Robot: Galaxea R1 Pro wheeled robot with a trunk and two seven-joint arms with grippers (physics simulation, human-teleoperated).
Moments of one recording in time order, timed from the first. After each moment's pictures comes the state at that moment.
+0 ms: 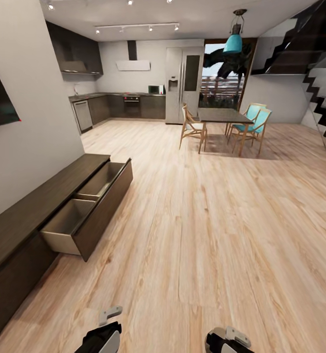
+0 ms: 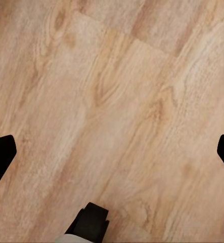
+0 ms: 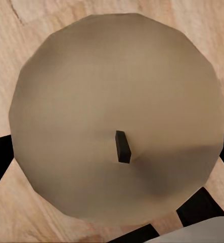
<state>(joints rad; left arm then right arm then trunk) -0.42 -0.06 -0.41 -0.50 0.65 0.21 0.64 -0.54 0.03 1.00 -0.07 -1.47 -0.01 -0.20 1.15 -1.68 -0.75</state>
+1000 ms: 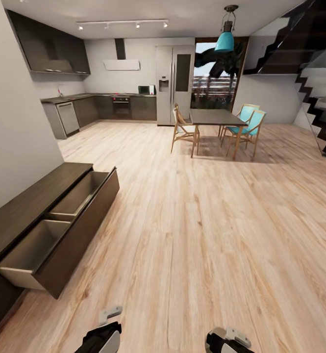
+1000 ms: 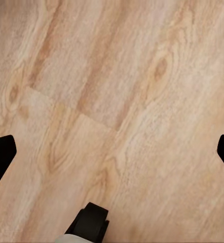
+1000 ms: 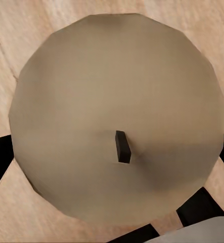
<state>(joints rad) -0.42 -0.06 -0.41 -0.50 0.65 0.21 0.63 -0.54 0.03 1.00 -0.07 -1.47 -0.01 -0.20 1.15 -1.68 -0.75</state>
